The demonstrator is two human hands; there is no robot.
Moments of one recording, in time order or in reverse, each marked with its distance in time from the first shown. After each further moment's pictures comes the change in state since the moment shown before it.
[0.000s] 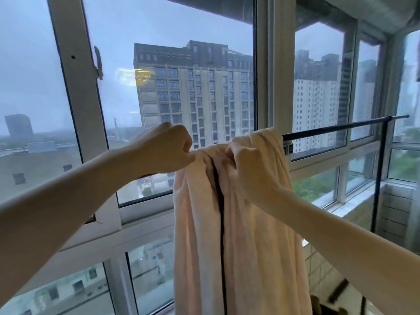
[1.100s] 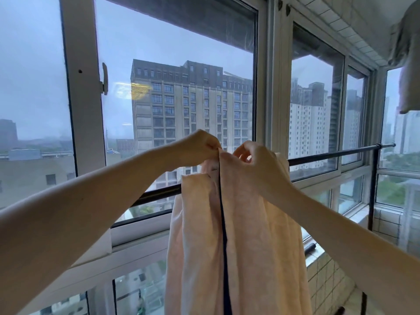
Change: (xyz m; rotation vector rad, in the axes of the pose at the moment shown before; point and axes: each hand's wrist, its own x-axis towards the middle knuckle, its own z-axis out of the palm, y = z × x) left_hand 0.079 -0.014 0.020 -0.590 -0.052 0.046; right_hand 0.045 -0.013 -0.021 0.208 -0.053 0.220
